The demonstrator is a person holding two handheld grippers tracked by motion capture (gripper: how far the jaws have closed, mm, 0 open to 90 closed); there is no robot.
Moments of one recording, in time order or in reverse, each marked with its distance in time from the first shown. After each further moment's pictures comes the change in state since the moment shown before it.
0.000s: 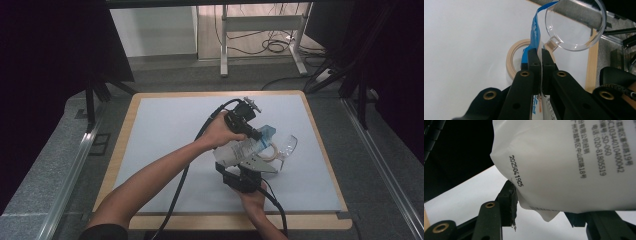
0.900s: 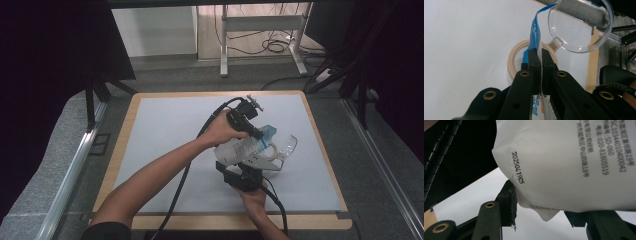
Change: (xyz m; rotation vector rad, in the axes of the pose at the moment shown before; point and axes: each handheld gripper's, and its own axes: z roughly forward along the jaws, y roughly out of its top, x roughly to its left) left arm 0.006 0.006 0.006 0.020 -0.016 -0.011; right arm -0.003 0.005 -0.002 0.004 0.026 0.037
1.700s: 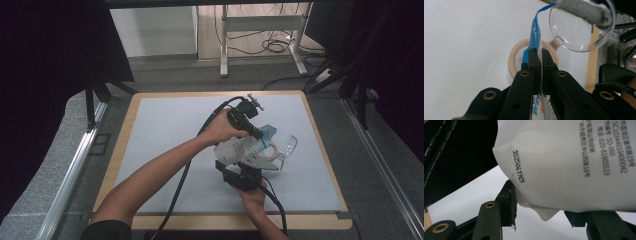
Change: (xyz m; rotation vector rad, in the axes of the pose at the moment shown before) left arm 0.003 0.003 0.001 0.019 -0.017 0.001; right arm 0.001 0.001 0.003 0.004 -0.022 -0.012
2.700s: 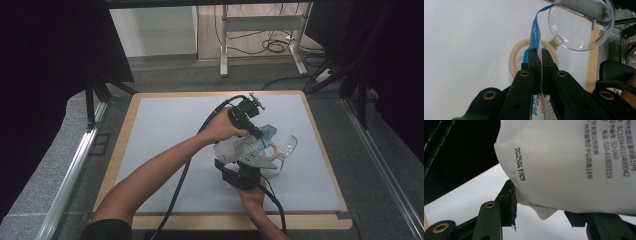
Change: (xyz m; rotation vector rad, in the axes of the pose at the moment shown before) left arm 0.000 0.004 -0.002 0.025 0.005 0.023; right arm 0.003 0.005 0.002 0.006 -0.013 -0.025
